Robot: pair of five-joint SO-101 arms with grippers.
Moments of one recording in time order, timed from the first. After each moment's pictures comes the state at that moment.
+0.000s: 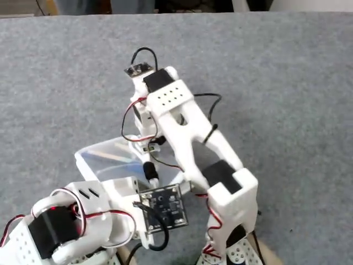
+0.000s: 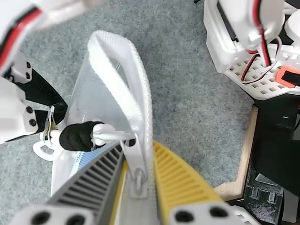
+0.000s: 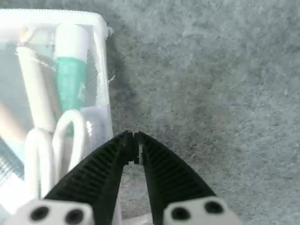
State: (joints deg) left arm 52.0 -64.3 32.5 98.3 -23.8; right arm -31.2 21.0 -17.5 100.3 -4.1
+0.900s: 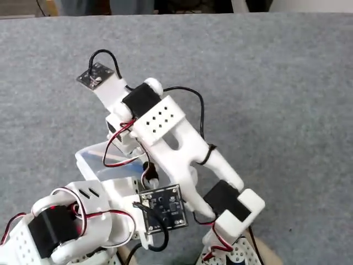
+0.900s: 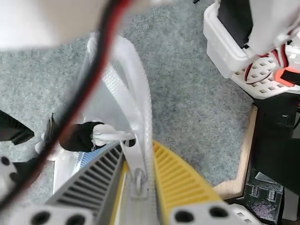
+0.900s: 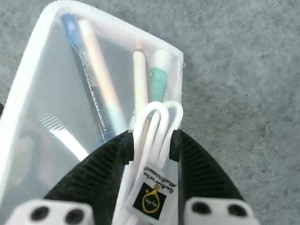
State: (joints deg) left arm 53.3 -64.2 31.3 98.9 -23.7; right arm -44.0 9.6 -21.1 100.7 4.9
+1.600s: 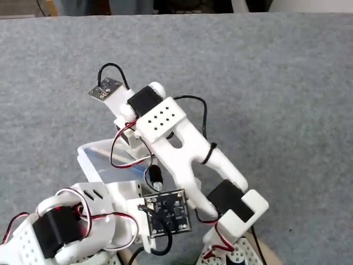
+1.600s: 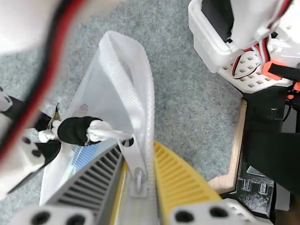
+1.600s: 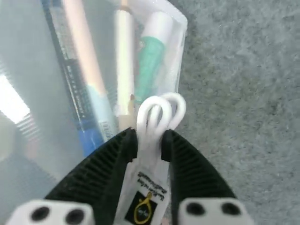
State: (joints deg) left arm 53.8 -64.1 31.4 99.3 -23.7; right arm -40.8 9.4 -9.9 100.5 8.2
